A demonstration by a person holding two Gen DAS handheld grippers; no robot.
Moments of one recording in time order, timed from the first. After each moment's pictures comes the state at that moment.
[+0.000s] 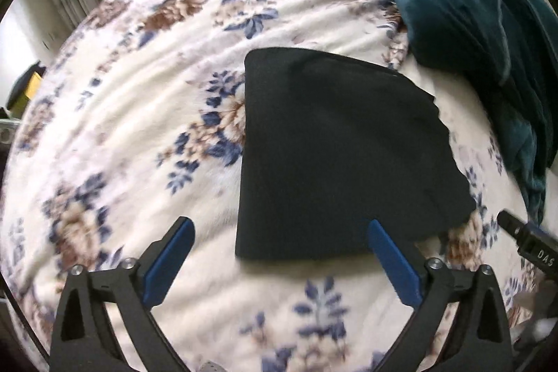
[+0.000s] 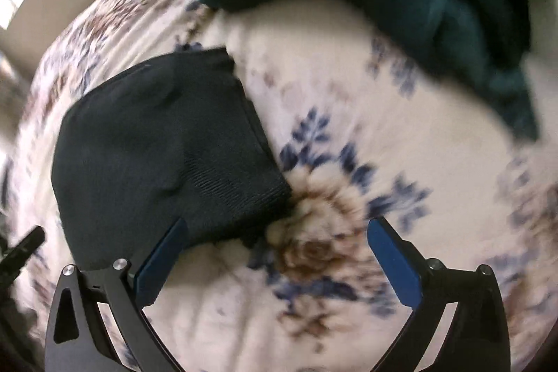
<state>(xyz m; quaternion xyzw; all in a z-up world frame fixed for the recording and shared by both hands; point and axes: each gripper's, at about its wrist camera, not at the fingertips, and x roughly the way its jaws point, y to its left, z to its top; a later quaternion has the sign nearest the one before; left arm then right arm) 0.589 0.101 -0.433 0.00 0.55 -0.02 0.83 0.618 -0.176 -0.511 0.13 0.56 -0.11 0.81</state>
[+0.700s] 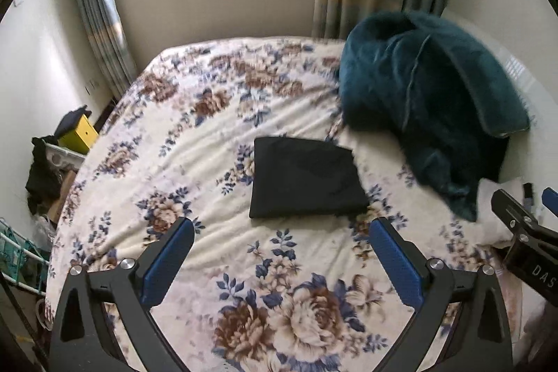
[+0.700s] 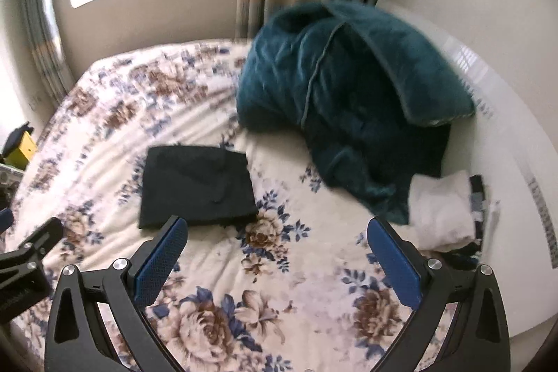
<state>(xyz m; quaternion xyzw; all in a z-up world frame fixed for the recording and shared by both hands) 0.382 0.056 -0.139 0.01 0.44 -0.01 0.90 0.369 -0.151 -0.132 0.00 0.42 -0.10 0.90</state>
